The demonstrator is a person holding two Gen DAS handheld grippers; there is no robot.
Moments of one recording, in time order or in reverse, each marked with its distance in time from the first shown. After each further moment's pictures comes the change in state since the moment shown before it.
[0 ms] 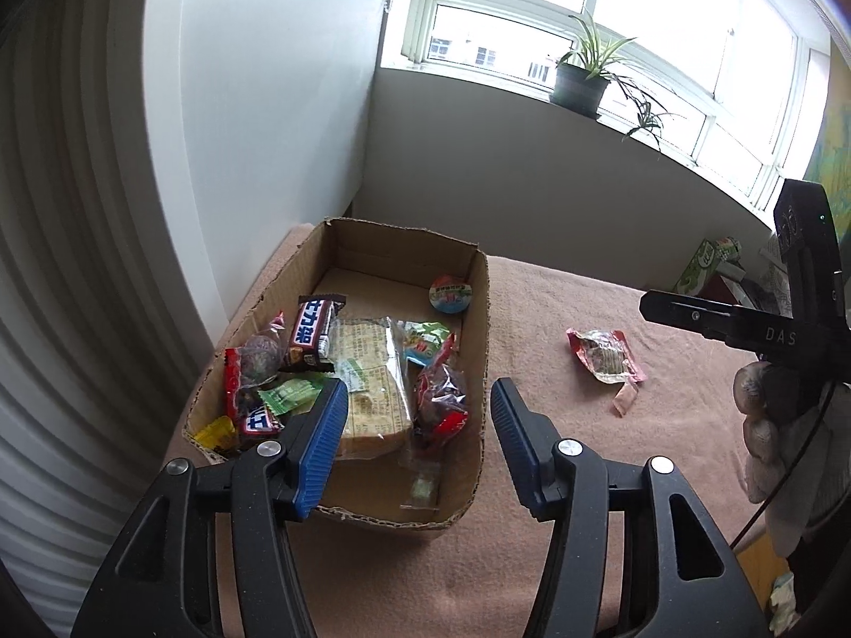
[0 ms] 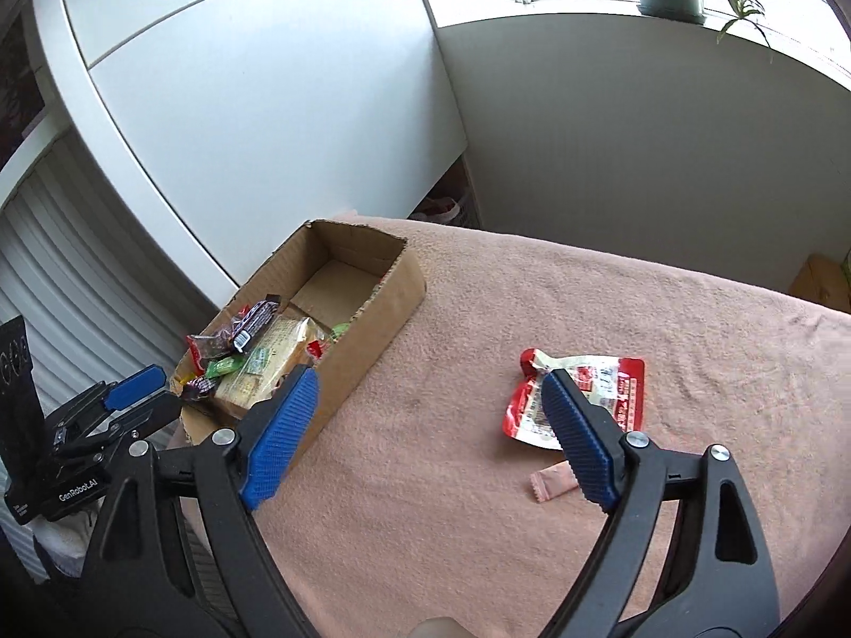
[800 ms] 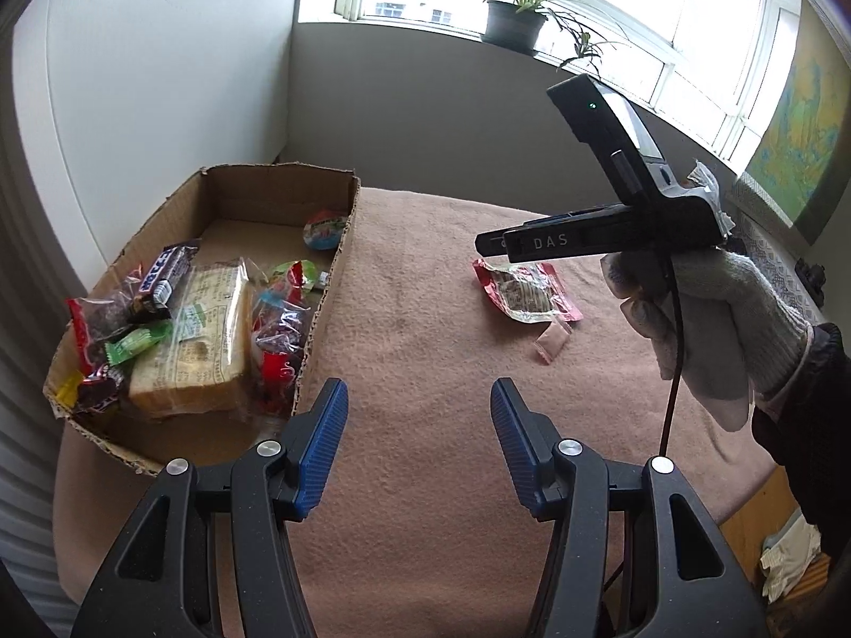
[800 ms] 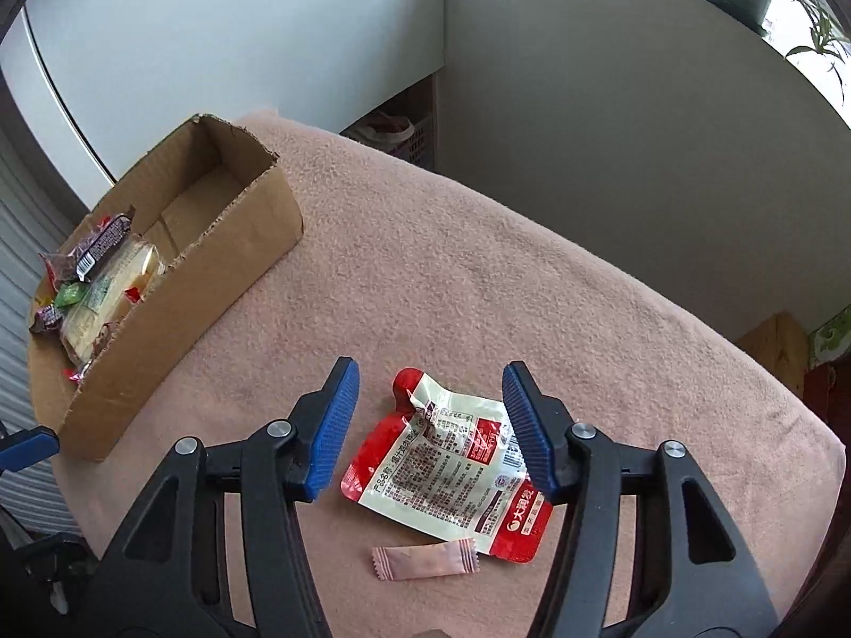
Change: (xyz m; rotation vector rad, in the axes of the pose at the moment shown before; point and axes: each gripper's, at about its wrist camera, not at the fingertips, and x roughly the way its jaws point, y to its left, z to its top) left arm 0.037 -0.068 -0.026 0.067 0.117 -0.083; right arm 0.125 -0.014 0.017 -0.325 0.274 -0.193
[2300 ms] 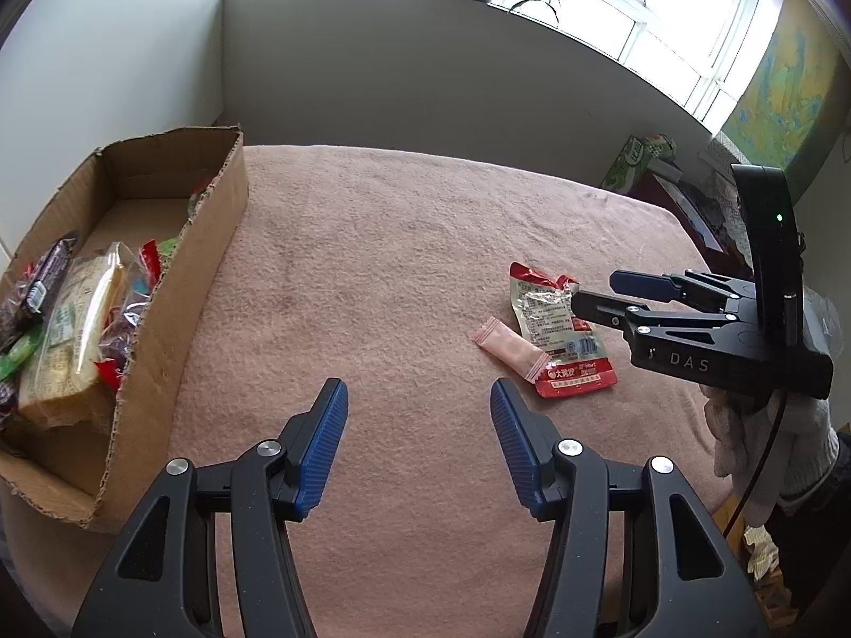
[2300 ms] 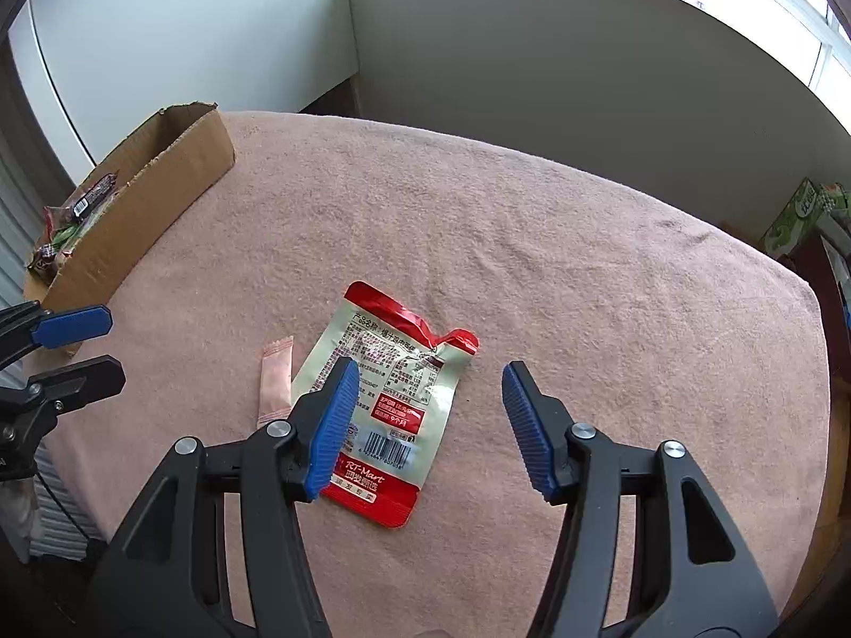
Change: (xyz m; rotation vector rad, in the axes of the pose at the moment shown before) left arm 0.057 -0.053 0.006 0.050 0.121 -0.101; right arm -0.077 -0.033 -0.176 0.221 -0.098 -0.111
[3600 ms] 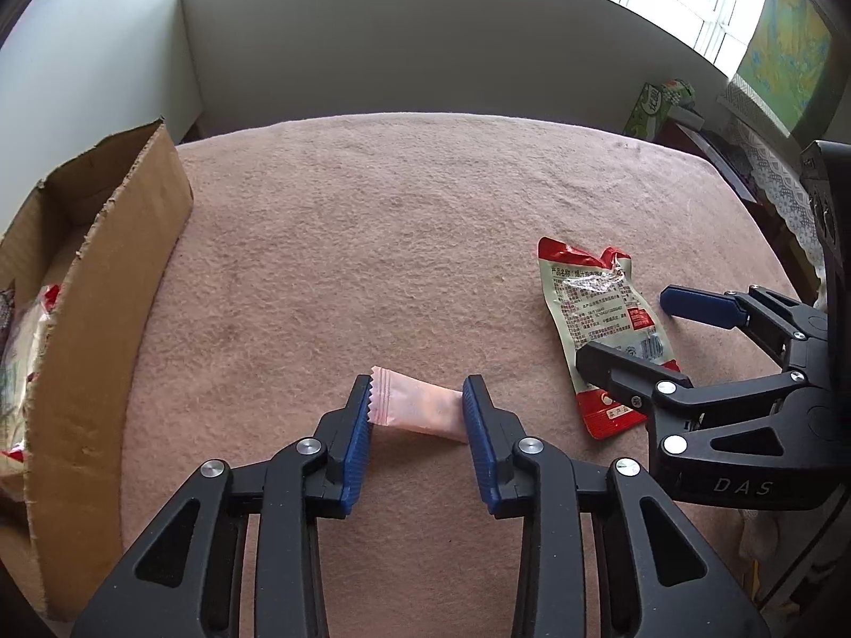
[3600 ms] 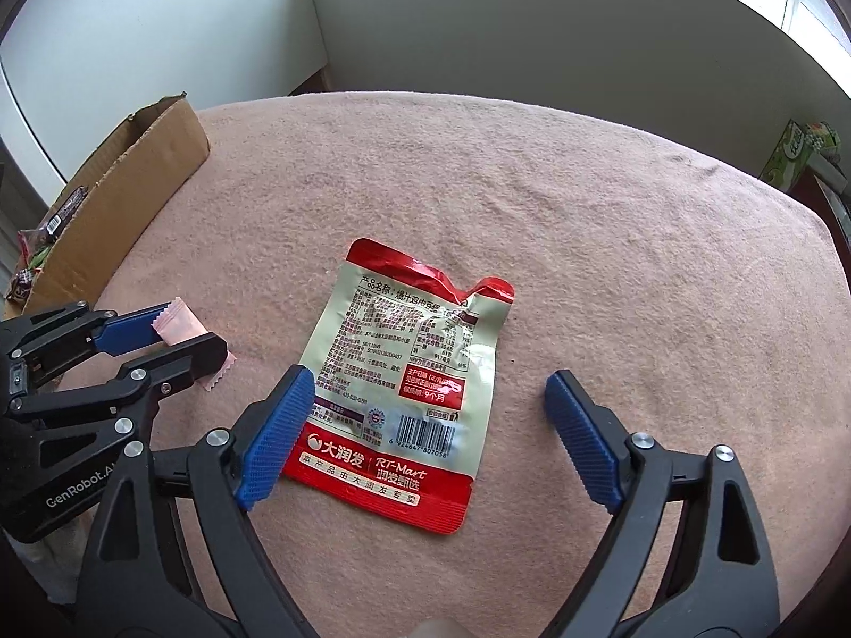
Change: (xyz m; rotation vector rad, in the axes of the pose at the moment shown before) left arm 0.057 -0.011 0.008 0.099 0.068 0.089; right arm 0.039 0.026 0.010 0.100 0.033 -0.017
